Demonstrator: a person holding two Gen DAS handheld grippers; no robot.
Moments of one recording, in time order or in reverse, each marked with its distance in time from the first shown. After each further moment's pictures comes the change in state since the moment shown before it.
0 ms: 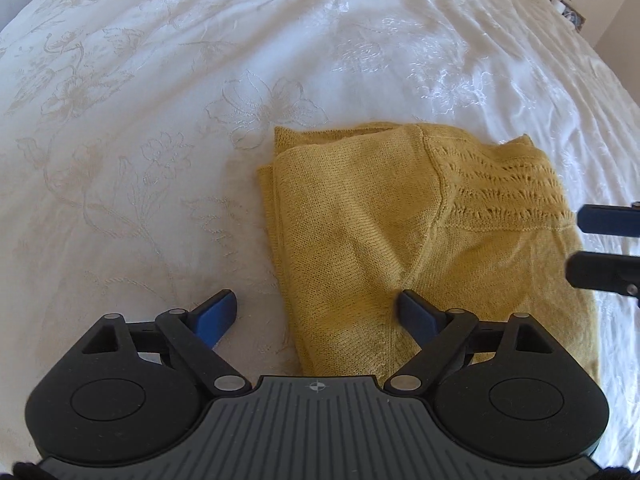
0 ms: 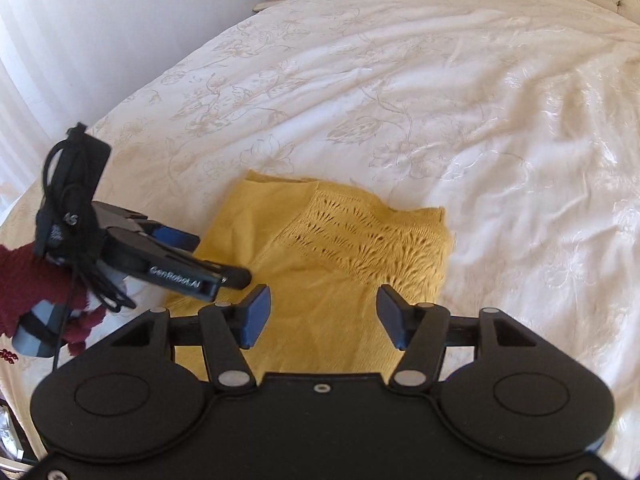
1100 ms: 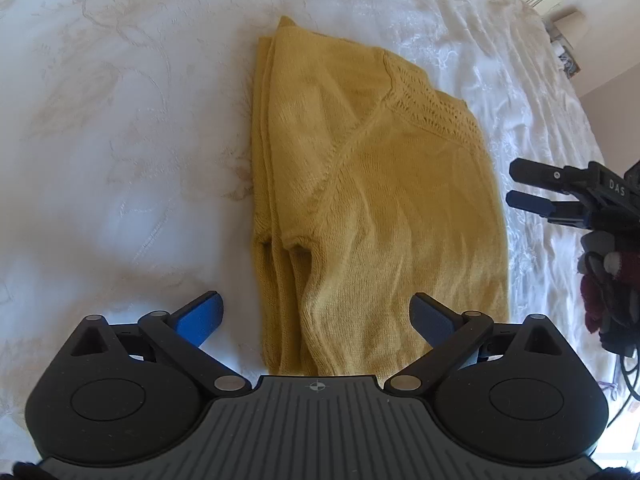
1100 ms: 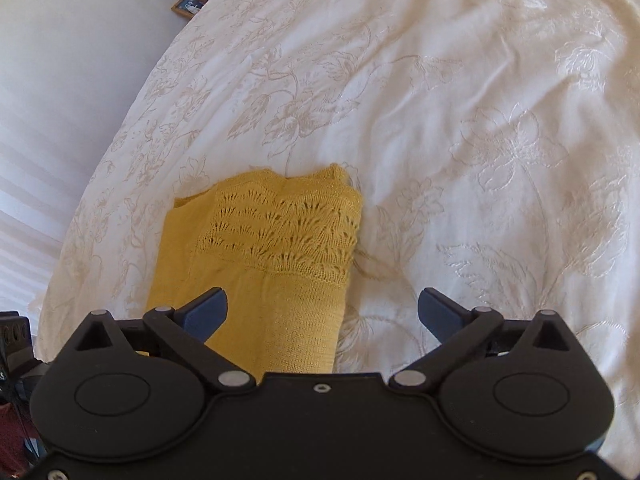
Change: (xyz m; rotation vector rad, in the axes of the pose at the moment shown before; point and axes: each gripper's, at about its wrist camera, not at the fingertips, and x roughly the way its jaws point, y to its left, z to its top) left arm -0.032 -0.001 -0.073 -0.246 0.108 -0.216; right arm 0.008 -0.104 -0.036 0.420 0.060 0.150
